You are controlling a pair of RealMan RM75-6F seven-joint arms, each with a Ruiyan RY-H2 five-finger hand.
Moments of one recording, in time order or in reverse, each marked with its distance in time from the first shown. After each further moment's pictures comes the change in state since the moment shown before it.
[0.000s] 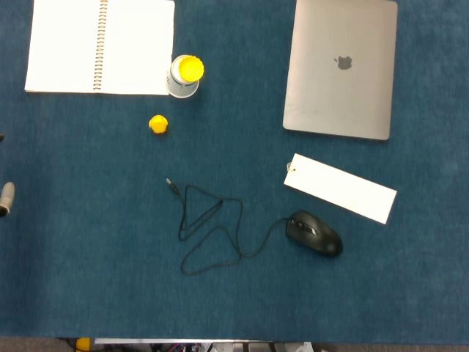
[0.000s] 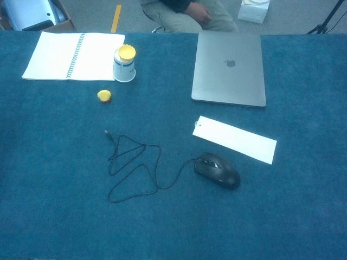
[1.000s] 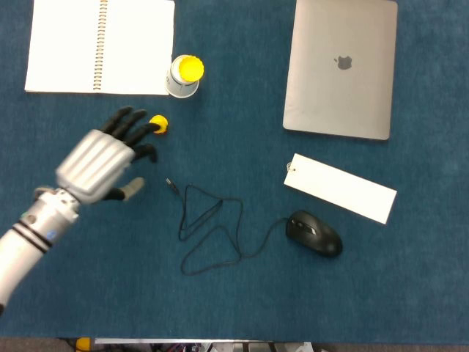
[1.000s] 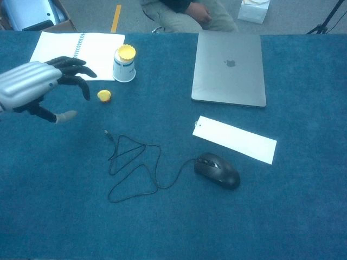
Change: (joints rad) left arm -0.393 -0.118 -0.005 0.202 0.326 -0.445 -0.278; right arm 0.021 0.020 0.002 -0.026 -0.009 -0.012 -0.034
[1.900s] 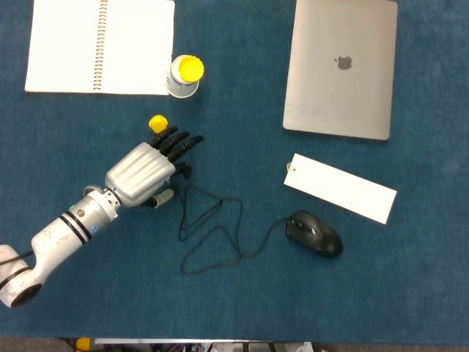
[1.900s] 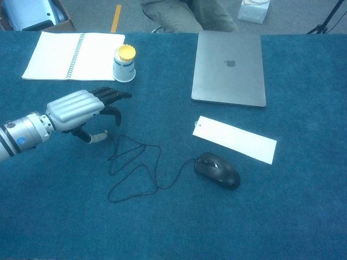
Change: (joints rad) left arm -0.101 -0.293 0.105 0.385 0.077 0.008 -0.084; right arm -0.012 0.013 -0.004 -0.022 0.019 0.008 -0.027
